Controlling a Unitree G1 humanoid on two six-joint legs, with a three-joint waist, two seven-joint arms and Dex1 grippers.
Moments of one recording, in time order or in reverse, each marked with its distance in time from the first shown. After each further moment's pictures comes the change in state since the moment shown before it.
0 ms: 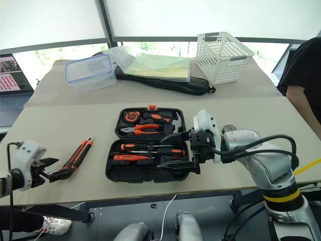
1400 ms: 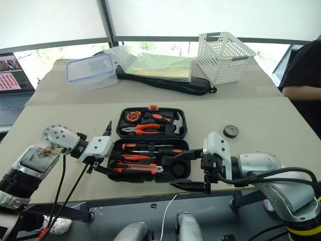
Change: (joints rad) left arm -0.582 -0.047 -0.668 0.168 0.188 -0.652 -0.694; right arm 0.278 -0.130 -0.102 -0.174 0.007 -0.001 -0.126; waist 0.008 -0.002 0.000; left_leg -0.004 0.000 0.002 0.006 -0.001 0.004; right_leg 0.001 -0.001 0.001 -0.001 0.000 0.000
